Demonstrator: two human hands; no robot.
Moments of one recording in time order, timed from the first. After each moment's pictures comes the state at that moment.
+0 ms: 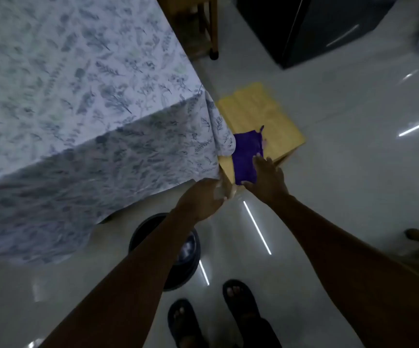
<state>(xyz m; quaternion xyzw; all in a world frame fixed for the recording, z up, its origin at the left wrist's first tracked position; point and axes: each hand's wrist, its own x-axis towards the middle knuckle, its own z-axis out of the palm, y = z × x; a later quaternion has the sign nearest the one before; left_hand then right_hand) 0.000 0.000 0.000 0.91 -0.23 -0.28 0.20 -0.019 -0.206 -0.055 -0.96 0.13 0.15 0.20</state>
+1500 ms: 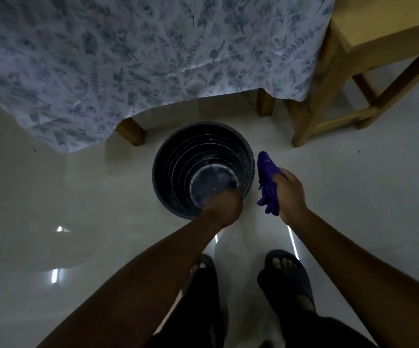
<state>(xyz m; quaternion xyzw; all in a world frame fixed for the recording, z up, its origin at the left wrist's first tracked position) -0.211 0.145 -0.338 0.94 -0.13 -0.30 0.12 -0.214 -0.014 -0.309 -0.64 0.32 0.13 0.69</state>
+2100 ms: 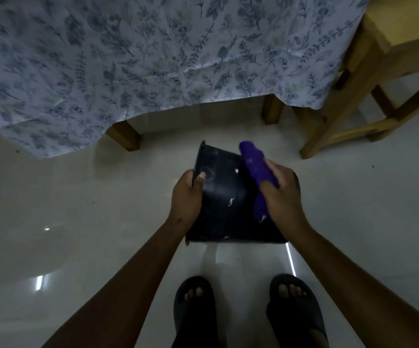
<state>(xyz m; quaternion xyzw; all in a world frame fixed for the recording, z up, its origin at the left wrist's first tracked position) -0.166 0.212 -0.328 0.86 0.16 -0.07 0.49 -0.178 0.016 -0.329 -0.80 0.11 0.07 0.58</state>
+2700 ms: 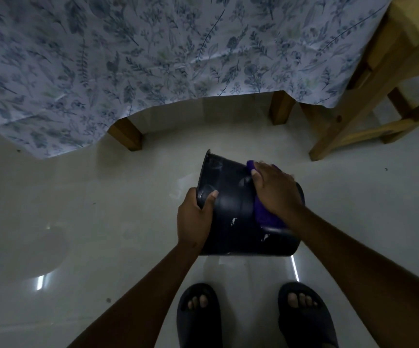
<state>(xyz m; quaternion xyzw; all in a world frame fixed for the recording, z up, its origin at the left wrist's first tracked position) -0.195 0.216 -0.367 0.87 0.18 -0.01 0.46 -0.130 0.029 -0.389 -0.97 -0.01 0.09 0.25</state>
